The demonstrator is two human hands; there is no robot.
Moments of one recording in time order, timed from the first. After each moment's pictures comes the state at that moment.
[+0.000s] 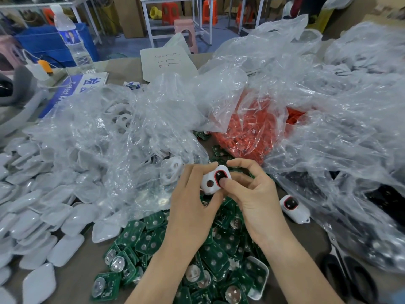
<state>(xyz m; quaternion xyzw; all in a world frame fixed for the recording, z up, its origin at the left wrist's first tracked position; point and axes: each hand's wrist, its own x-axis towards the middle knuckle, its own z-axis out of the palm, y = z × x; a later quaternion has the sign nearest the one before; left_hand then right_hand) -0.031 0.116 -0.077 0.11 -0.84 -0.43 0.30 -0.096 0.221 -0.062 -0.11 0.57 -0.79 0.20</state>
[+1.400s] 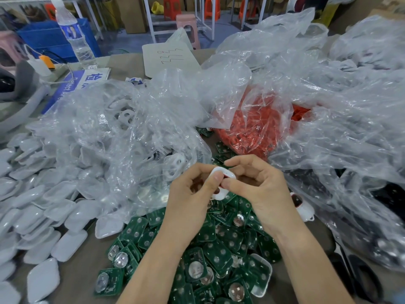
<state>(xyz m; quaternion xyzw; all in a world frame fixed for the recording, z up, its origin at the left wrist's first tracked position) -0.028 0.109 -0.060 0.14 -0.72 -0.65 0.20 -0.104 0.230 -0.054 -0.23 0.62 -0.73 0.18</state>
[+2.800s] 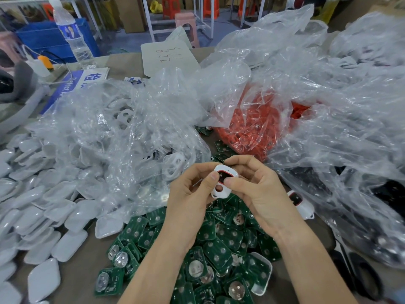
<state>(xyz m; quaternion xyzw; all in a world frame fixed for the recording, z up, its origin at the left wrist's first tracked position) -0.029 0.113 -0.065 0.16 -0.61 -0.75 0.18 -0.108 0.230 -0.059 -0.18 0.58 -0.75 0.27</state>
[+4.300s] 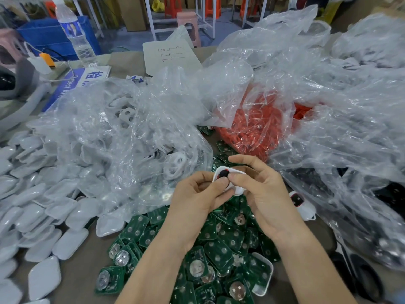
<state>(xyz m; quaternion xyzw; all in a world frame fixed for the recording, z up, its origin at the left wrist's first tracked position) -0.029 0.113 -0.061 0.18 -0.50 -0.84 0.11 -0.106 0.228 -0.061 -0.13 0.58 -0.76 0.25</state>
